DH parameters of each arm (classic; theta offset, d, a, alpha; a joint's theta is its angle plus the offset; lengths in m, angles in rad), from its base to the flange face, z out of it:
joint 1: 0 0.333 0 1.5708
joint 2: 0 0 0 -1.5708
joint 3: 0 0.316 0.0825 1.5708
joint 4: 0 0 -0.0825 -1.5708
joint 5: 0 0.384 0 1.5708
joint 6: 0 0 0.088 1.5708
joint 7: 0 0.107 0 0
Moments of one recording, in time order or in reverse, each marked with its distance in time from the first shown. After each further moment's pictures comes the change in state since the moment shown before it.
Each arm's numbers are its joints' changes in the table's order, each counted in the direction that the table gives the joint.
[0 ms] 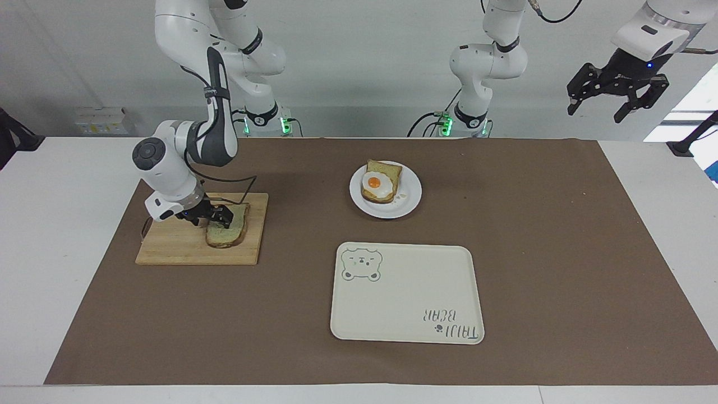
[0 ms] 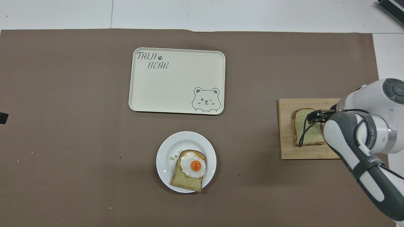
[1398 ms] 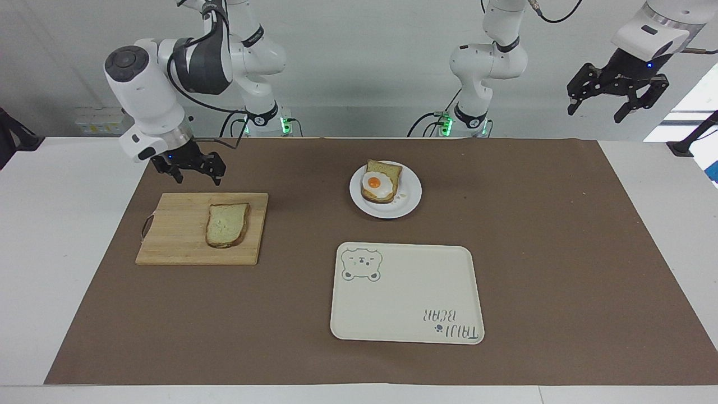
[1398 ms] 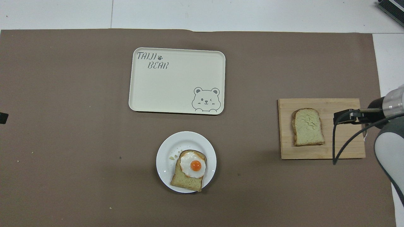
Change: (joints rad) left arm 0.000 0.000 0.000 0.000 0.000 0.000 0.000; right arm 0.082 0.223 0.003 0.168 -0.093 -0.344 0.078
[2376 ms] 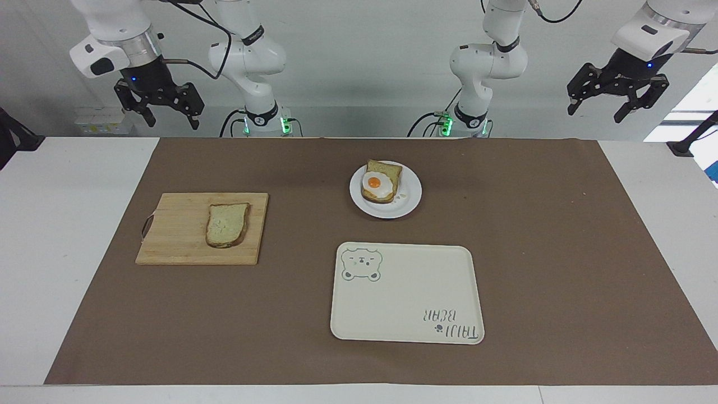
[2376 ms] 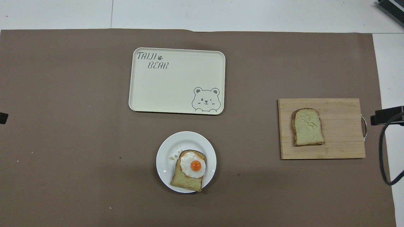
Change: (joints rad) left arm 0.000 0.000 0.000 0.000 0.000 0.000 0.000; right arm 0.001 0.095 0.000 0.314 -0.001 -0.360 0.000
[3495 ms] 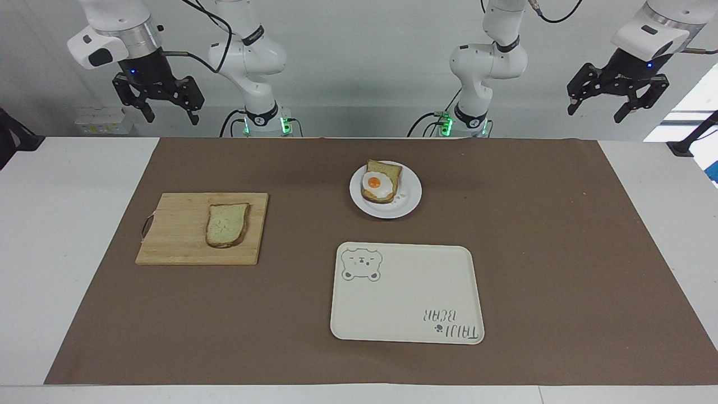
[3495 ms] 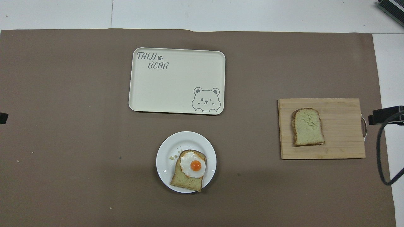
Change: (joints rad) left arm 0.000 0.000 0.000 0.000 0.000 0.000 0.000; right arm 0.002 -0.002 0.007 0.072 0.000 -0.054 0.000
